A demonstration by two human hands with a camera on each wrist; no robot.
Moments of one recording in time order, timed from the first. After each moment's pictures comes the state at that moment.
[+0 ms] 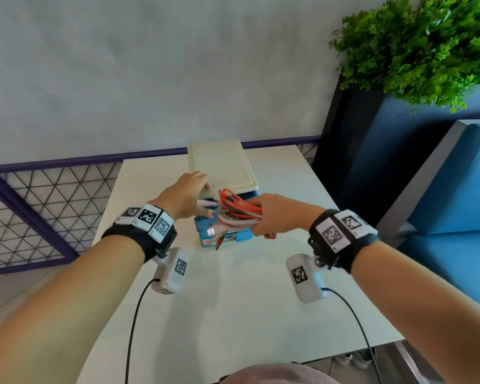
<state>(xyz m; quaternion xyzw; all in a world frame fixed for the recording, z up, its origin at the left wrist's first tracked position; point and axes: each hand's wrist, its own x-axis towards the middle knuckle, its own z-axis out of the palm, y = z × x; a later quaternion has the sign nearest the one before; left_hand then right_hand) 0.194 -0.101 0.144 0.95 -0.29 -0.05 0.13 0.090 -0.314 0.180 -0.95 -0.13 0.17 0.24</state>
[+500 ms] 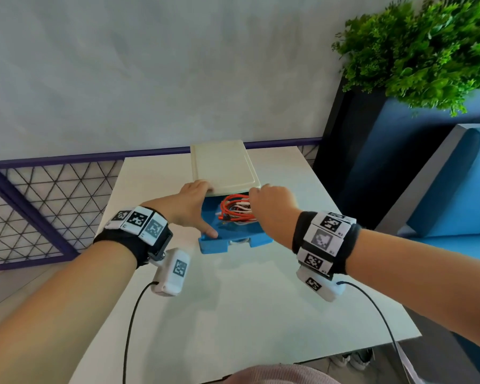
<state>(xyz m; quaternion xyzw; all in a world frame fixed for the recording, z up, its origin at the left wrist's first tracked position) 0.176 -0.094 0.144 0.94 -0.27 -0.16 0.13 0.084 -0.279 0.182 -0.98 -0.05 0.03 -0.19</state>
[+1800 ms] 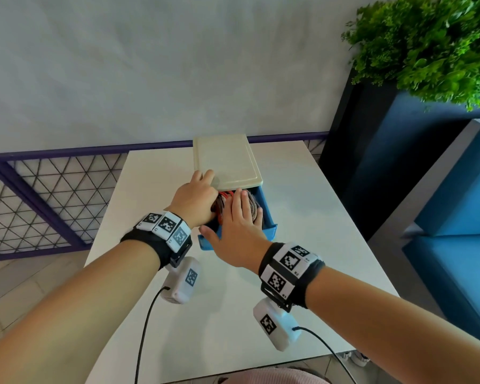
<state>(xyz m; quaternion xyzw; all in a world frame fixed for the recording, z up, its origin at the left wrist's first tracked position) 0.160 -0.120 0.140 0.96 -0.26 0.02 -0.04 0.070 -0.229 0.109 -0.99 -0.04 0.01 0.14</state>
